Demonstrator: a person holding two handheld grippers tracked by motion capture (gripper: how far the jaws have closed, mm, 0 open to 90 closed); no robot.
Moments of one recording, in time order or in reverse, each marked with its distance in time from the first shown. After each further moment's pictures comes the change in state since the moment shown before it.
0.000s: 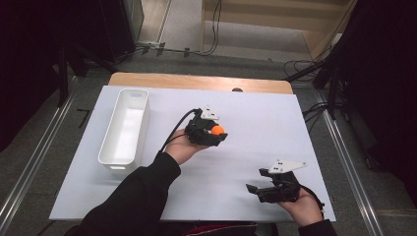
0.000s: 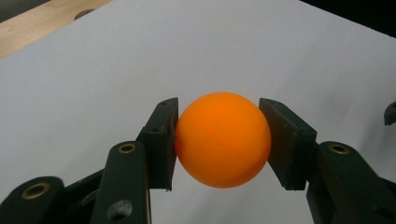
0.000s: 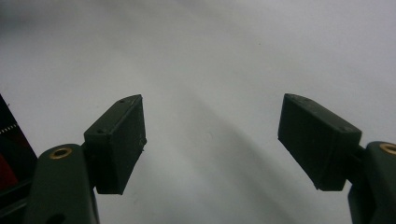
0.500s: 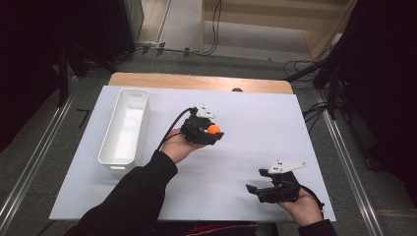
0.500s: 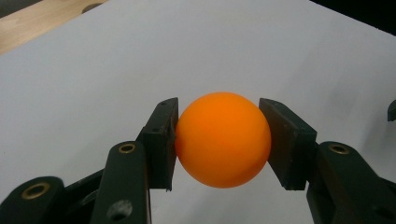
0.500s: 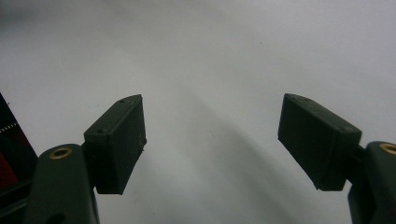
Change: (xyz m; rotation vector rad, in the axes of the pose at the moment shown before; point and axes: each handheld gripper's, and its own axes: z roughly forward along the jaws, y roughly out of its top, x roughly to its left) left arm 0.008 -0.003 -0.007 0.009 -0.004 -0.019; right arm 0.000 0.000 0.001 0.005 0.005 0.001
